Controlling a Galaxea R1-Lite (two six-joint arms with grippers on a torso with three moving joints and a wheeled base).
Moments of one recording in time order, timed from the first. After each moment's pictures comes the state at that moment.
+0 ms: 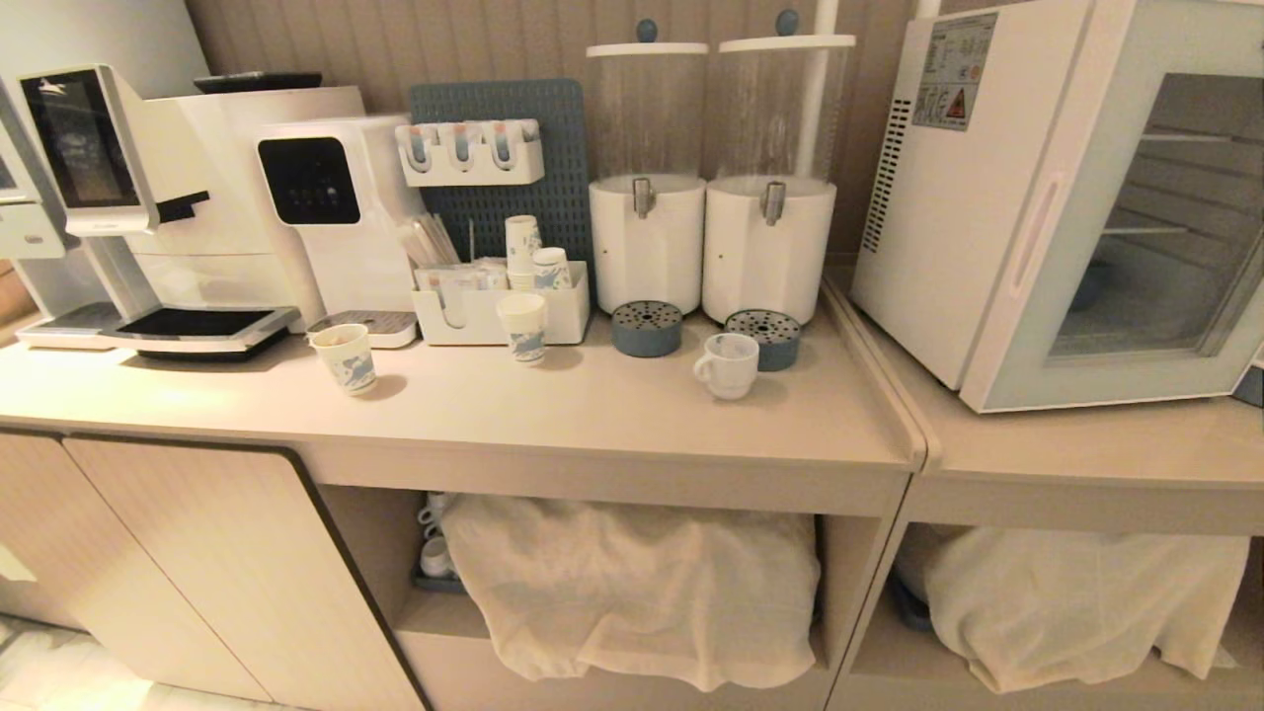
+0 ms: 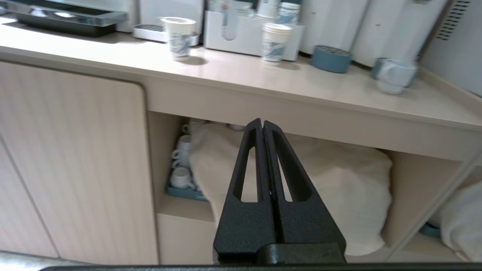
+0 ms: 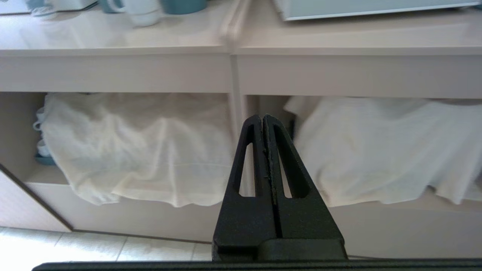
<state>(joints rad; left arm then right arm) 0.00 0.00 0.00 -0.13 -0.01 -0.17 0.00 0.00 -0.03 0.07 0.00 0.00</state>
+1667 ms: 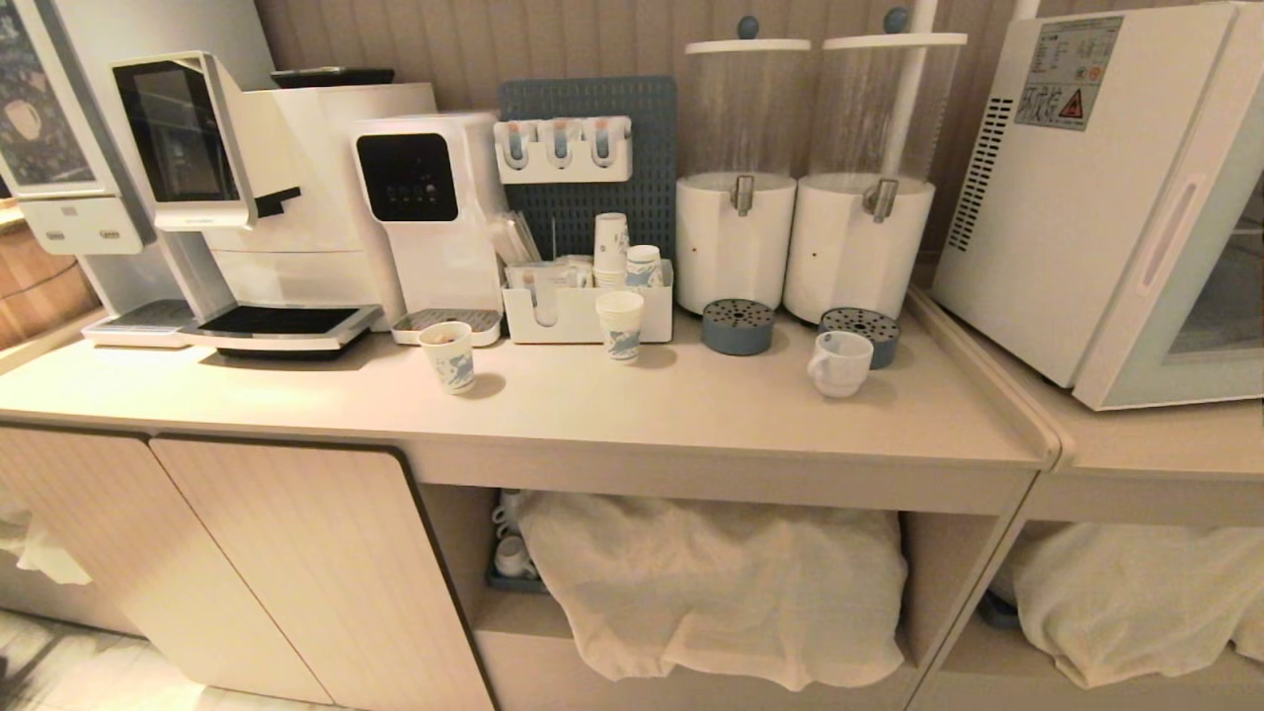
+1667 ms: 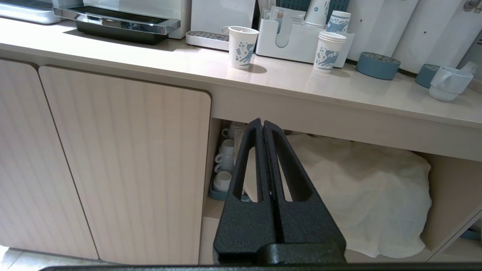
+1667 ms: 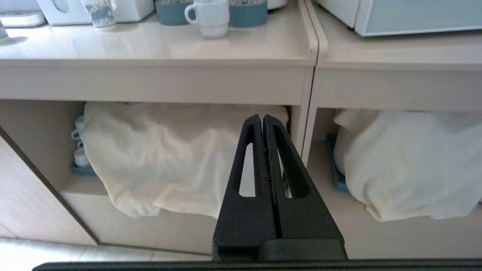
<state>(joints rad) 0.00 0.00 0.00 -0.13 -0.01 -0.17 0.00 0.00 0.00 -0.01 0.01 -0.01</state>
